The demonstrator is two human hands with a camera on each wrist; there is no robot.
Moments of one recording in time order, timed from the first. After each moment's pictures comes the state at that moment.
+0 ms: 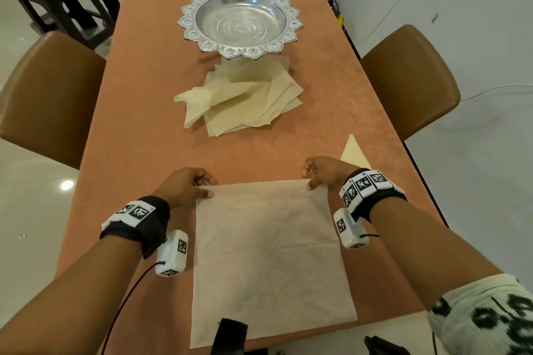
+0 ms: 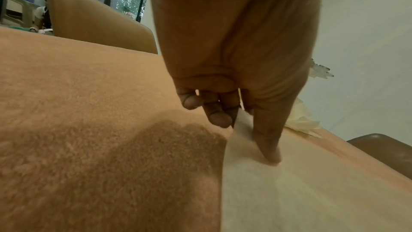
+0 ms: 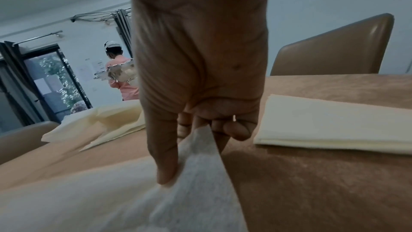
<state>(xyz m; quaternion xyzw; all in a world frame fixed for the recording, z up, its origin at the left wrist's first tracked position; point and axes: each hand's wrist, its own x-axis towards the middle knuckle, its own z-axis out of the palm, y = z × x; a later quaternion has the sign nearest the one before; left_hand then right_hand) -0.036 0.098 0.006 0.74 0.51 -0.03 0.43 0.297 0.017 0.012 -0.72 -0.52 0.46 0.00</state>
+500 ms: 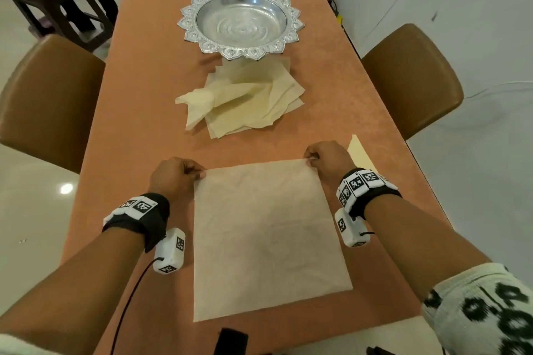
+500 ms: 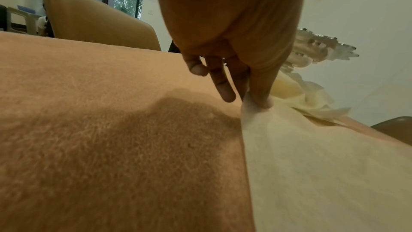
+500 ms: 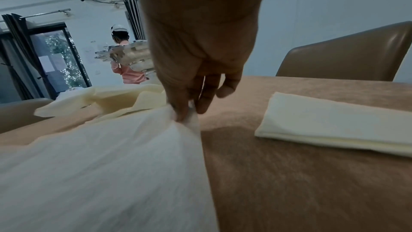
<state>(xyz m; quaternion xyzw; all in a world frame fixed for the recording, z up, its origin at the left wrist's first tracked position) -0.047 0.116 -0.004 0.72 0.57 0.10 0.37 0.292 0.025 0.015 -0.77 -0.60 0.22 0.06</state>
